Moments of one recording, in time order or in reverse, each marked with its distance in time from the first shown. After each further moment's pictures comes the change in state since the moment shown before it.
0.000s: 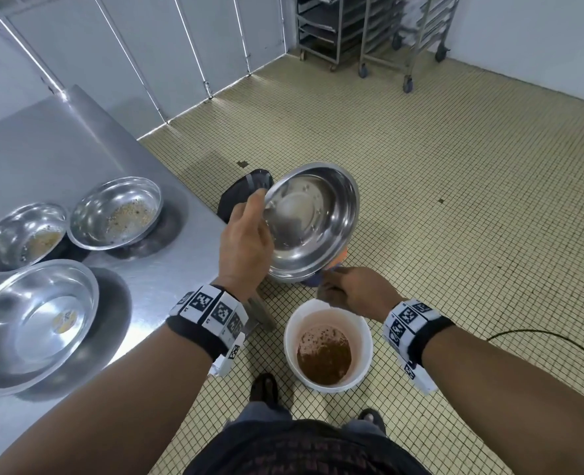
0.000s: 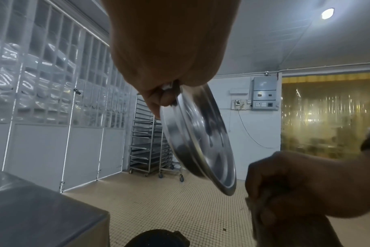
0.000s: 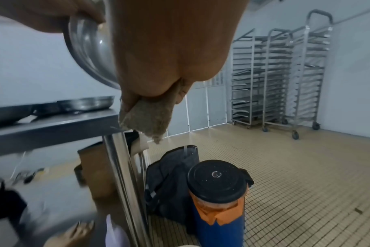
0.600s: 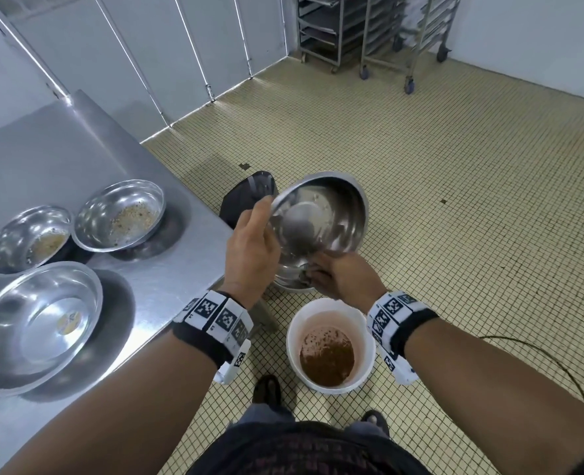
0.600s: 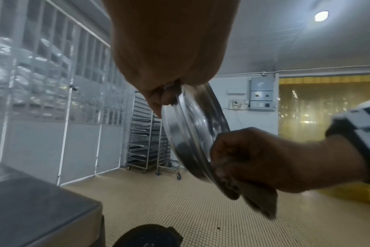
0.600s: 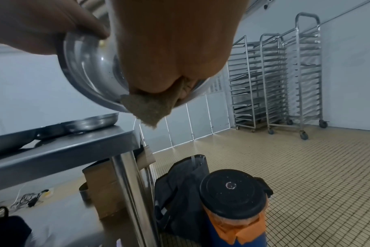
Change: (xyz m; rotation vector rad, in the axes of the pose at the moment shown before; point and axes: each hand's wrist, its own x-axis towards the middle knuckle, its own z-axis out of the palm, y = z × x) left_hand -0.008 0.005 0.002 -0.008 -0.013 0.008; right_hand 0.026 -0.019 -0.003 -0.006 0.196 0.036
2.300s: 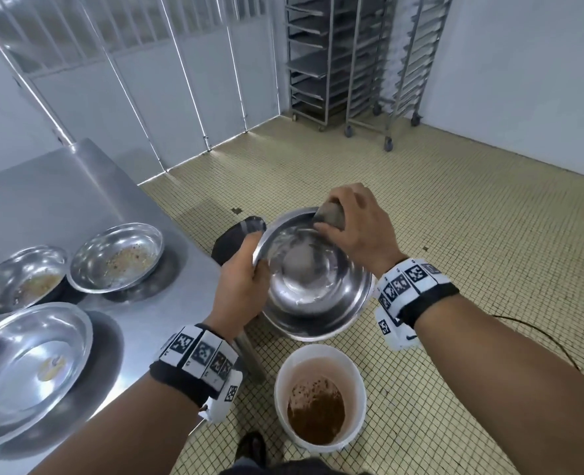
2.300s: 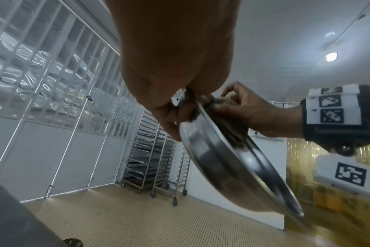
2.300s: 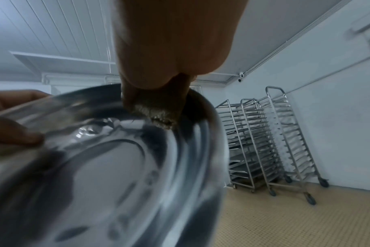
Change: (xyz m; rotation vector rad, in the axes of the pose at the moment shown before) left_hand 0.015 0.015 -0.027 -0.189 -0.078 -0.089; right_hand 0.070 -0.022 -0.146 -0.086 0.466 0.029
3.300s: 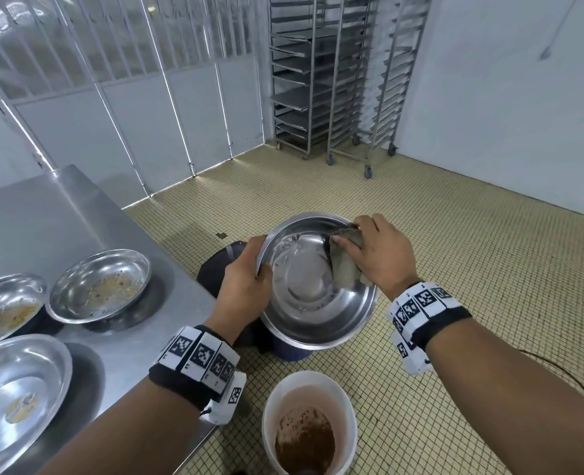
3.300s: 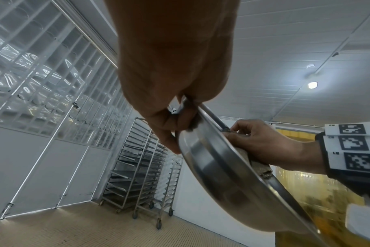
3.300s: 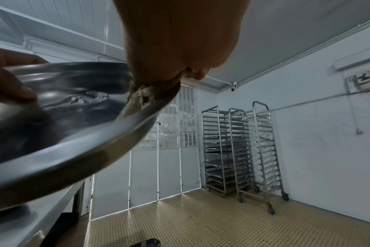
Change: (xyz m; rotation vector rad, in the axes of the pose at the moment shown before) left_hand 0.029 0.030 -0.006 -0.132 -0.098 -0.052; right_hand -0.010 0.029 -0.029 -0.382 0.132 0.016
